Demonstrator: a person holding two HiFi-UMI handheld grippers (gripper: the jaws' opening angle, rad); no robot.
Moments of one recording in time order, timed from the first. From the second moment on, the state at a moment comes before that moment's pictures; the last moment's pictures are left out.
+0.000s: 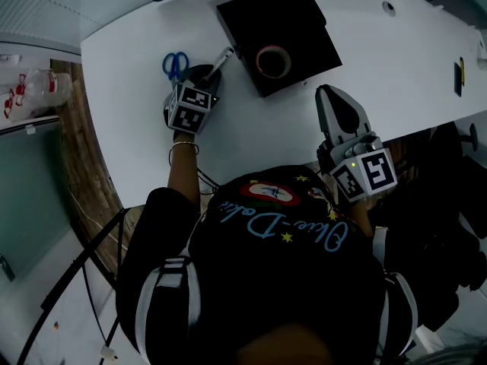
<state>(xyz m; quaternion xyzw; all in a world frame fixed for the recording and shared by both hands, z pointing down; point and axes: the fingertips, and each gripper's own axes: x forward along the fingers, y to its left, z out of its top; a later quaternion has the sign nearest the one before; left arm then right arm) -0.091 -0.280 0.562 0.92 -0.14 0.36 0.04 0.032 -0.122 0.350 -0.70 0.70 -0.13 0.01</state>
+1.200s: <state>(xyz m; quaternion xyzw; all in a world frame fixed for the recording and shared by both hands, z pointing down) -0.104 -0.248 0.475 0.91 -0.25 0.33 -0.01 0.054 -0.107 0.342 -0.64 0.76 -0.12 0.06</state>
